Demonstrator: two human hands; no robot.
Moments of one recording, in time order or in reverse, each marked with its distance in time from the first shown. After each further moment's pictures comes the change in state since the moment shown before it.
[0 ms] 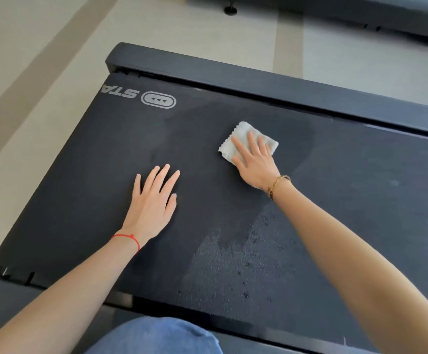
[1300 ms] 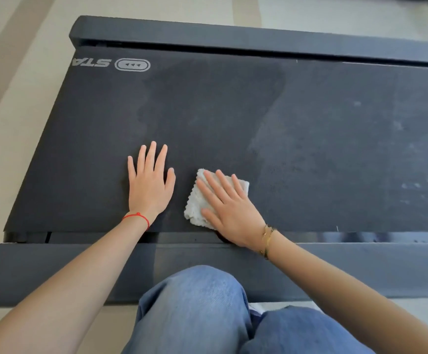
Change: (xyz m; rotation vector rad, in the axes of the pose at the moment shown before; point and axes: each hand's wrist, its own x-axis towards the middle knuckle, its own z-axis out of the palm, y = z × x) left_hand -0.071 0.006 0.018 -0.119 0.107 -0.021; right_hand -0.239 -0.100 0.094 -0.138 0.041 -0.192
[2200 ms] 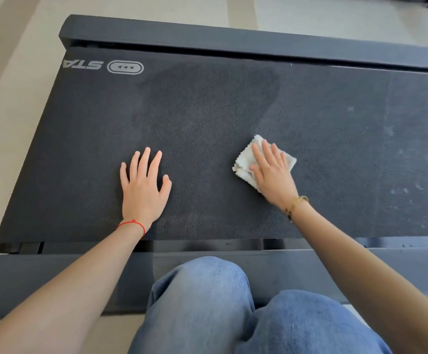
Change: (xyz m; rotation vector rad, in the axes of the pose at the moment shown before) left_hand 0.002 0.004 -0.004 -0.040 0.019 -0.027; right_hand 0.020 0.116 -0.031 0.117 0.088 0.422
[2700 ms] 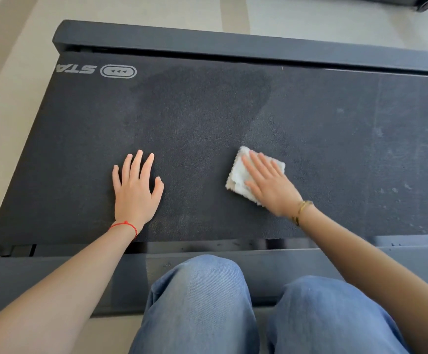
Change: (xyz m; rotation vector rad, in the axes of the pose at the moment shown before) left_hand 0.000 0.004 -0.003 -0.001 -0.006 -0.011; right_hand -0.021 0.027 -0.008 -0.207 -0.138 -0.246
